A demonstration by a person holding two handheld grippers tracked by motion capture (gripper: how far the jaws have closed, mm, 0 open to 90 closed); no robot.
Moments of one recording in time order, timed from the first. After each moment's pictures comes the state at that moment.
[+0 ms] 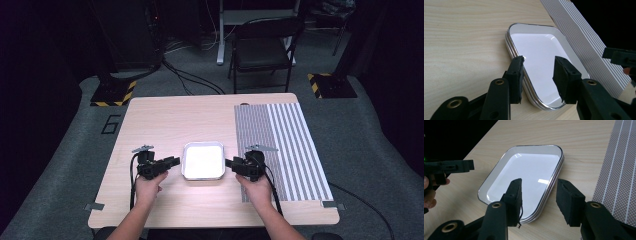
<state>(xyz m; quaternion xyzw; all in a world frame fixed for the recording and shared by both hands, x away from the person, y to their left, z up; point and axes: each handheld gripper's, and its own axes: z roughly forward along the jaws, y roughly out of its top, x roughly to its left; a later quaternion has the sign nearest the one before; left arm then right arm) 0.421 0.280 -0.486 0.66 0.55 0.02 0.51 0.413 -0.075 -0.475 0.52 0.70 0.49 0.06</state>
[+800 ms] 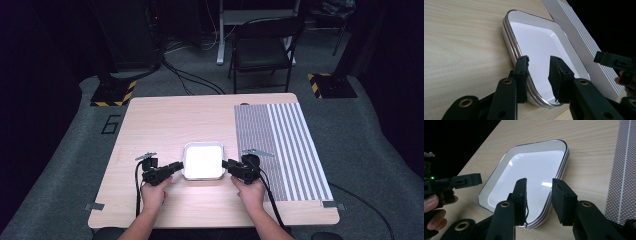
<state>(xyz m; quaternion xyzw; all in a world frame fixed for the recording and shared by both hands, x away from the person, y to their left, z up) 0.413 0.273 -0.512 0.64 0.56 0.00 0.52 0.412 -0.062 -0.495 0.54 0.67 0.51 0.04</state>
